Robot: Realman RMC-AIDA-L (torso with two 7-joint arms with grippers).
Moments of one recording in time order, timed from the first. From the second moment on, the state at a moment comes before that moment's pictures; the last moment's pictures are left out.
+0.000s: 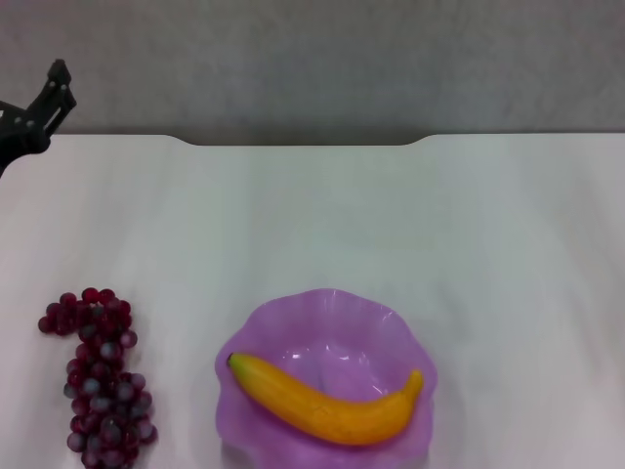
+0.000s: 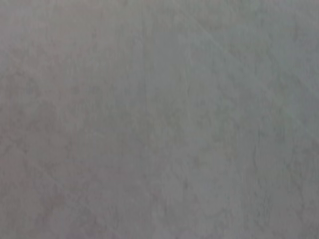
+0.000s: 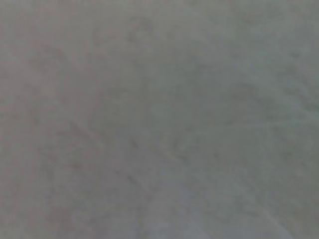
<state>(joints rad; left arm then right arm) -0.04 -1.98 -1.34 -1.16 2.87 0.61 -0.11 -0.09 2.01 -1.68 -1.65 0.67 0.04 -0.31</state>
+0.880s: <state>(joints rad) 0.02 -2.03 -1.47 -1.78 2.87 -0.52 0.07 -0.10 2.01 -1.65 -1.61 0.67 0.05 -0.29</state>
